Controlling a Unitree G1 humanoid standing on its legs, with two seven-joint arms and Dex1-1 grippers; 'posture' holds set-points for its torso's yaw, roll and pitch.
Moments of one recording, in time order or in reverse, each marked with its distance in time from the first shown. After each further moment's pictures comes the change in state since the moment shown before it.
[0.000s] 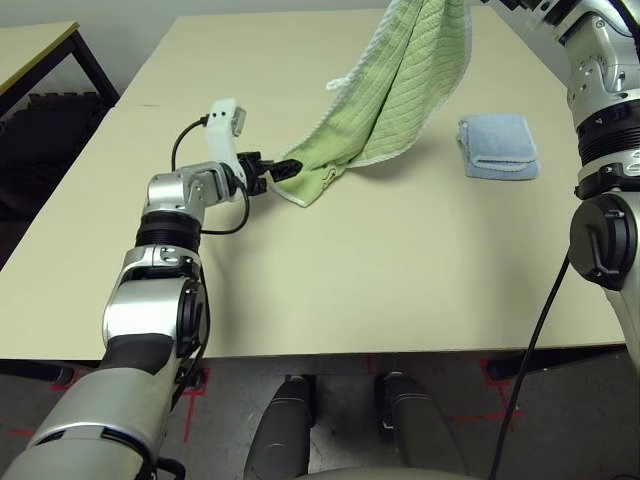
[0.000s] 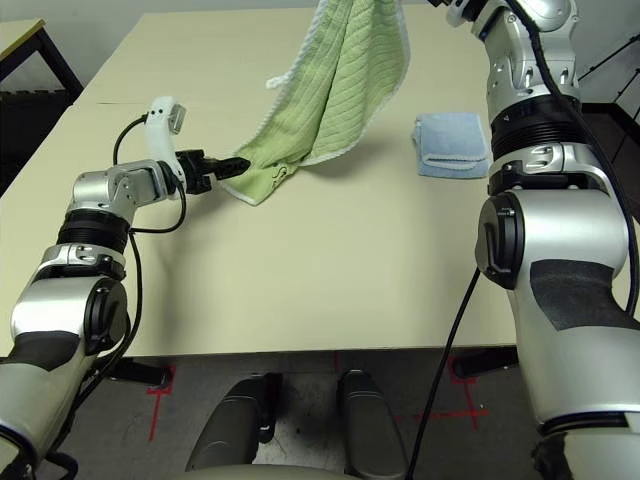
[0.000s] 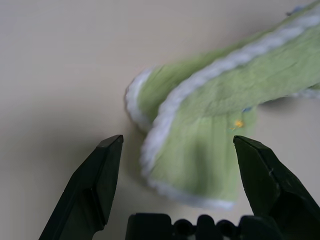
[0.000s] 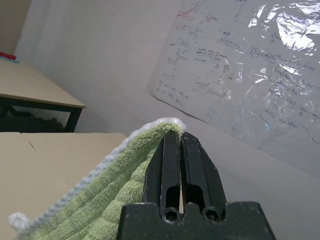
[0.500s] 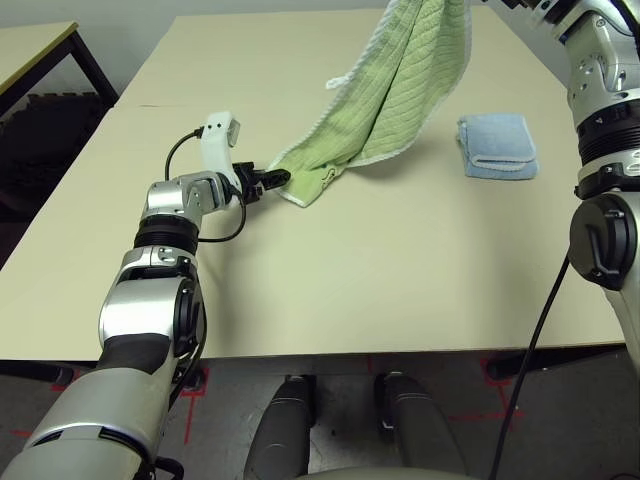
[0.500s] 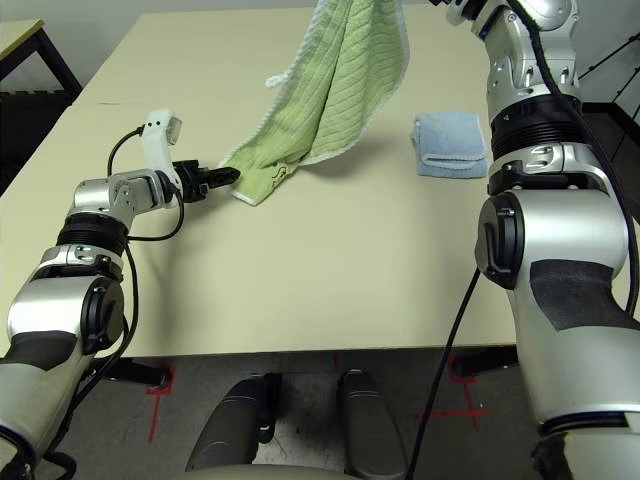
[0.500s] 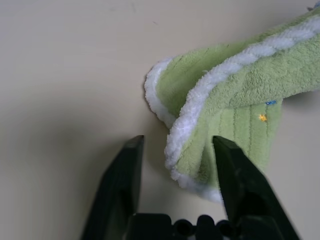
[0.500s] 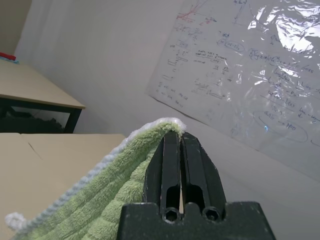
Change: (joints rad) left arm -0.001 0.007 0.012 0.039 0.001 -0.010 0.007; right arm 0.000 0.000 0.000 -0.012 0.000 0.003 0.000
